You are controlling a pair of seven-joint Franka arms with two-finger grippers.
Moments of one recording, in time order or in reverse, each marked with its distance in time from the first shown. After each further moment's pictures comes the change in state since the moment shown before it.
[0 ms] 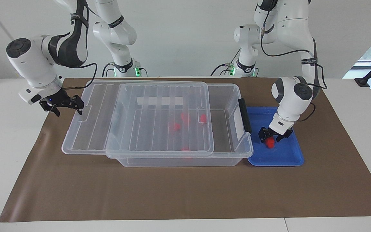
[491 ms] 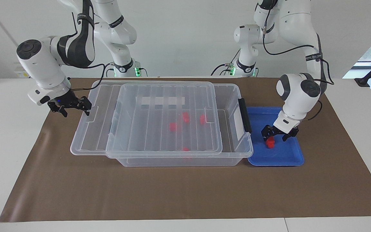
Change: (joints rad) left arm 0.005 -0.004 0.000 0.049 0.000 -0.072 0.020; right arm 0.044 0.000 0.000 0.000 0.001 0.000 0.062
